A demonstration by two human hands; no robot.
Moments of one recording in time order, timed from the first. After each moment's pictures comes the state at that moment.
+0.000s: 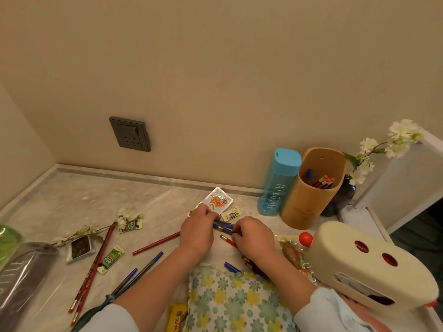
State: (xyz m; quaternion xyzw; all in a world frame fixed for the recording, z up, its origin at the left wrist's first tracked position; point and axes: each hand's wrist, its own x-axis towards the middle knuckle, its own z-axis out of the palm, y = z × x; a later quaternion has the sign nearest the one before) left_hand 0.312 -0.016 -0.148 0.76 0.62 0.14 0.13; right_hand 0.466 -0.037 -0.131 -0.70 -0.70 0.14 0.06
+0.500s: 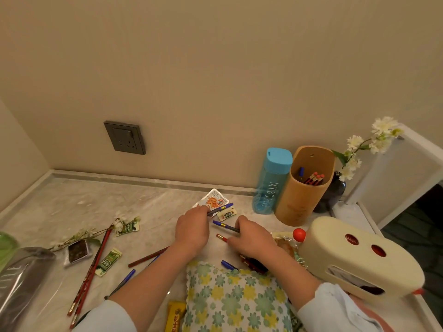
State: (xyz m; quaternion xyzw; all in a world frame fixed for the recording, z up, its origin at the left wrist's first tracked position) left_hand 0.315 -0.010 -0.139 0.73 0.65 0.14 0.13; right_hand 0.473 -0.045 -0.117 -0.70 -0.67 0.24 0.02
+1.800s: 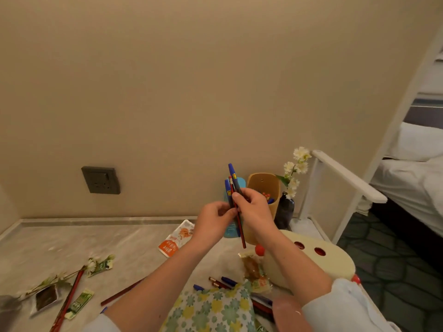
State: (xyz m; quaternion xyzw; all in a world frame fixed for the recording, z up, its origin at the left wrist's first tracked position) left_hand 0.410 -0.052 -0.012 0.67 0.45 0.38 0.45; right_hand 0.520 -0.079 0.017 -0.59 -0.49 0.33 0.55
